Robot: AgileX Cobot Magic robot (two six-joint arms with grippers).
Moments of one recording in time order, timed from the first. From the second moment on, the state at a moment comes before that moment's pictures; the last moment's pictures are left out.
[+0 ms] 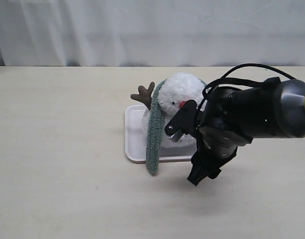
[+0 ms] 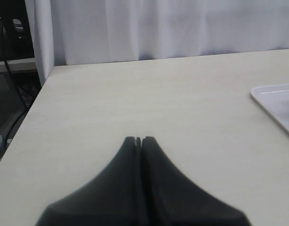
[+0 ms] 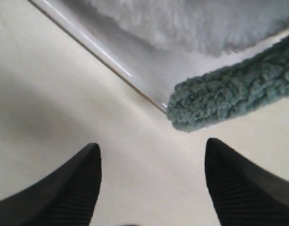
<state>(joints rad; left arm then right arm) -0.05 0.00 0.00 -0.04 0.34 0.10 0.66 1.80 -0.98 -0.64 0.75 0.33</state>
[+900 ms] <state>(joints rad) -0.05 0.00 0.00 -0.04 0.34 0.10 0.66 1.46 -0.99 -0.43 0.26 0.31</state>
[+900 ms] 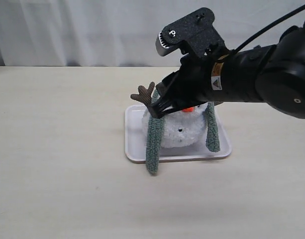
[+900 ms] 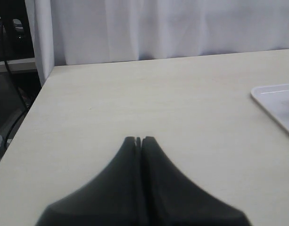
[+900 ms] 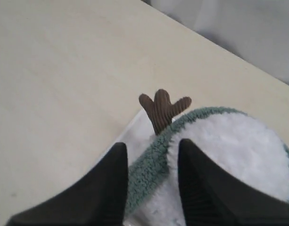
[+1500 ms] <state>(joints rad) -0.05 0.00 0.00 -0.04 0.34 0.10 0.66 1.69 -1.41 -0.62 0.84 0.40</state>
